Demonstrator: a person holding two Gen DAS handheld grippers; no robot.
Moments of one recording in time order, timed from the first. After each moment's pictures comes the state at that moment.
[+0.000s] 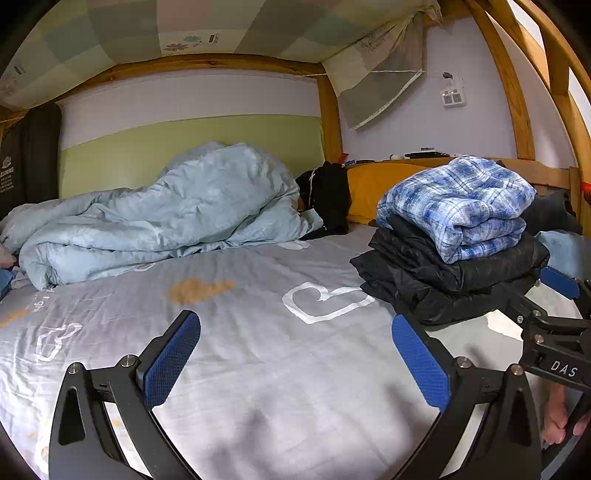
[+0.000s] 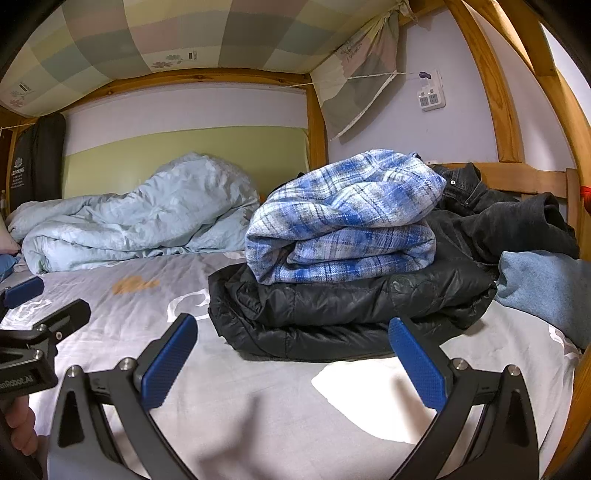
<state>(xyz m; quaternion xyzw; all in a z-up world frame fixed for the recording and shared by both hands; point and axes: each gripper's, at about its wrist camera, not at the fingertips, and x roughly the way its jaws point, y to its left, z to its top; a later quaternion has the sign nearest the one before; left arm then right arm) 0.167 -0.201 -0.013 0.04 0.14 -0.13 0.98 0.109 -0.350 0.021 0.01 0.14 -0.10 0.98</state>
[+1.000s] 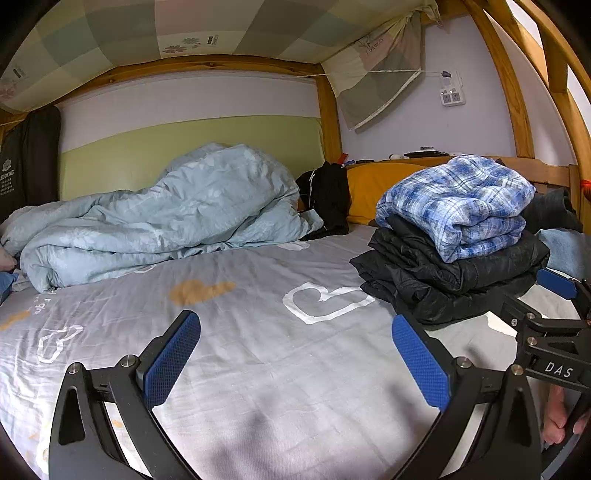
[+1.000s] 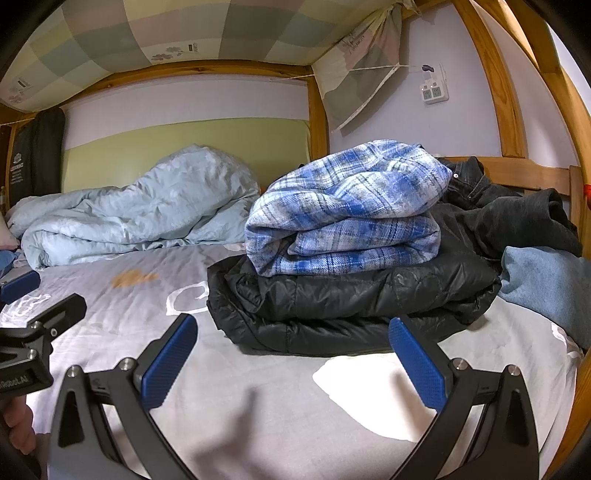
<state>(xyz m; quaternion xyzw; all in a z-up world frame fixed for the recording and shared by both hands) 0.165 -0.198 -0.013 0.04 0.14 -0.13 0.98 0.118 -0.354 0.019 0.01 0.16 -0.09 0.98</state>
